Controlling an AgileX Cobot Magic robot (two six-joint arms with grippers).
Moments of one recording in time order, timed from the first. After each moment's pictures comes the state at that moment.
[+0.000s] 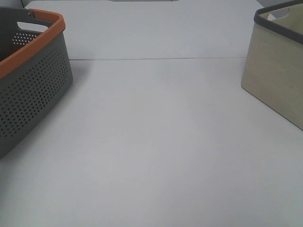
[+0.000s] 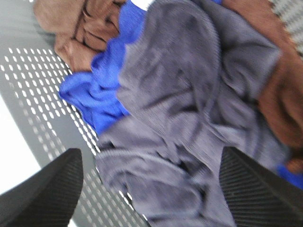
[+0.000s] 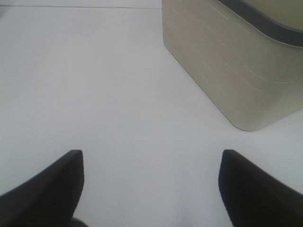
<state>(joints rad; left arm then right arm) 0.13 1.83 -1.66 0.01 1.06 1.04 -0.06 0.00 -0.50 0.14 1.06 -0.09</state>
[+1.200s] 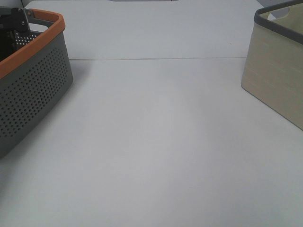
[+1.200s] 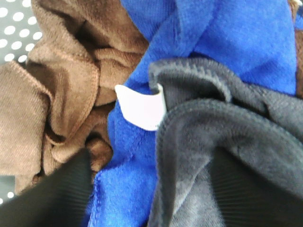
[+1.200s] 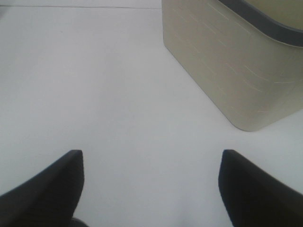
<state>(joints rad) 0.09 2.23 -1.82 -0.12 0.81 1.28 -0.06 0.00 -0.50 0.14 1.06 -0.09</state>
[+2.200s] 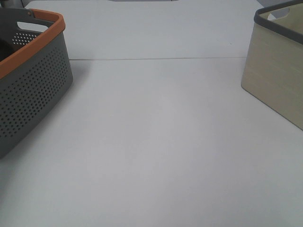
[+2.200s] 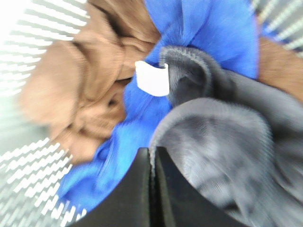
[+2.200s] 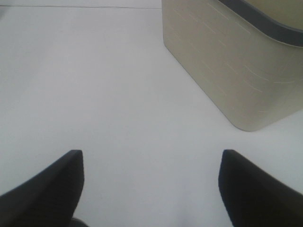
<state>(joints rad) 0.09 2.04 -1.82 -0.09 0.97 1.14 -0.06 0.00 -0.50 0.14 1.06 -0.09</state>
